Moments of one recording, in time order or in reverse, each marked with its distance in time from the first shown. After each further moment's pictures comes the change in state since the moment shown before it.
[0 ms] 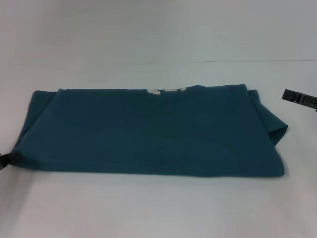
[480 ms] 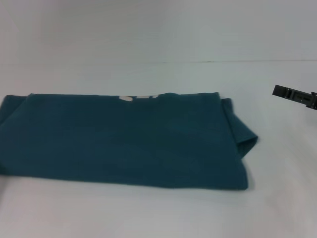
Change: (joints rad) left arm 0.053 0.023 -0.104 0.071 0.001 0.018 -0.001; right arm 0.028 0.020 -0.002 0.000 0.000 0.010 -0.012
